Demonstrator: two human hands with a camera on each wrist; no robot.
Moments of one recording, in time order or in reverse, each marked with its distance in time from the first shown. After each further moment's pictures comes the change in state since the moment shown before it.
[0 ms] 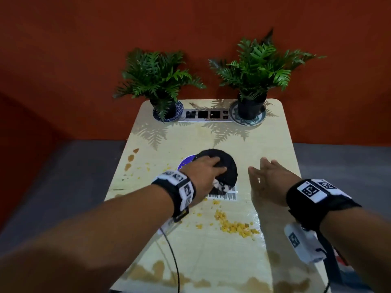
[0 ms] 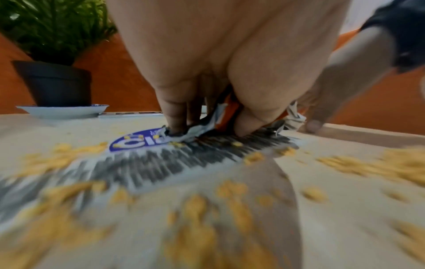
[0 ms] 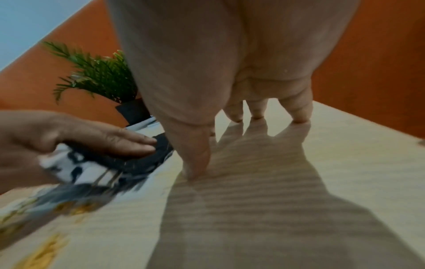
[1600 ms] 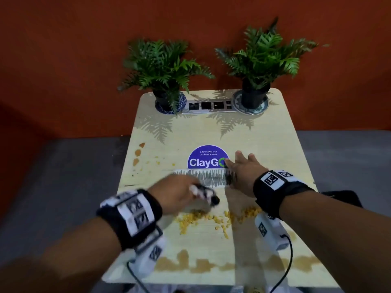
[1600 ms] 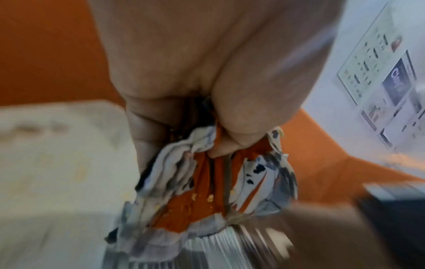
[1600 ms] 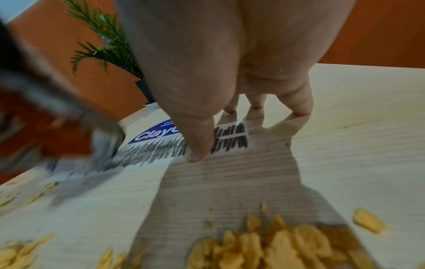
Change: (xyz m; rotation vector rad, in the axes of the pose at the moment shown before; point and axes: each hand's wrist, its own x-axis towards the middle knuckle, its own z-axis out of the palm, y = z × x) left_hand -0.124 -0.042 -0.012 -0.487 -0.092 -0.063; right_hand 0.013 -0.099 0.012 -0.007 -0.023 0.014
